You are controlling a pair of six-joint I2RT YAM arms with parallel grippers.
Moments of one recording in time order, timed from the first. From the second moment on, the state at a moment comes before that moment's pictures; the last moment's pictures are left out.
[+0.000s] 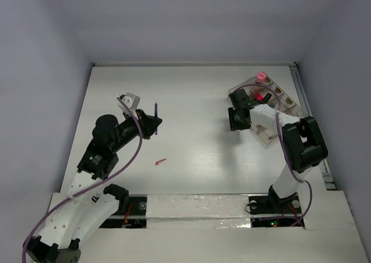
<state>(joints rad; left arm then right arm) -0.40 0.66 0.74 -0.23 0.31 -0.33 0.39 1.72 1.10 -0.53 0.20 0.26</state>
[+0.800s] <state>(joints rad) -0.40 0.68 0.74 -0.24 0.29 -0.33 0.37 1.80 1.14 -0.52 0.13 0.21</state>
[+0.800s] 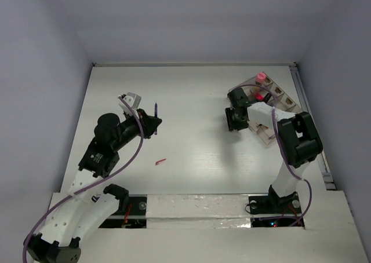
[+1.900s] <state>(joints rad) -0.40 0.68 0.74 -0.24 0.29 -0.32 0.37 1.74 1.09 -0.61 0.07 0.22</state>
